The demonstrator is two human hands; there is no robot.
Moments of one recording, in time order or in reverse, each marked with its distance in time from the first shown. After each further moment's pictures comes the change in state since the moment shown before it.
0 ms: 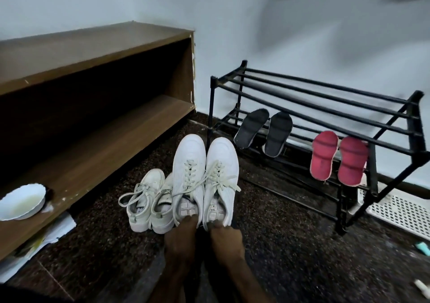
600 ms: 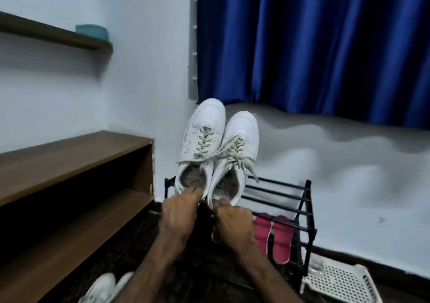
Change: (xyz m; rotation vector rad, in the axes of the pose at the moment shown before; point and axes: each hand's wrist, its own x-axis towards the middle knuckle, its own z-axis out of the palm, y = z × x) left_hand 0.091 0.288 -0.222 0.339 0.081 0.519; right_hand -0.057 0.047 -0.327 -0.300 0.681 0.070
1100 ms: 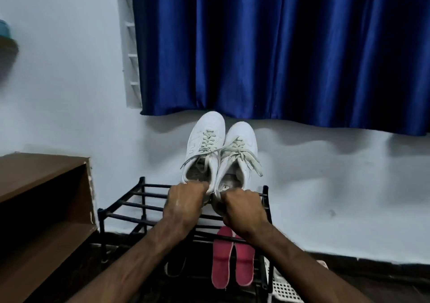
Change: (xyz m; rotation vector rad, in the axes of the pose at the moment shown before) left_hand 0.125 0.113 0.021 0.027 -0.055 0.290; right_hand 0.042 0.153 -0.027 -0.111 -0.066 0.070
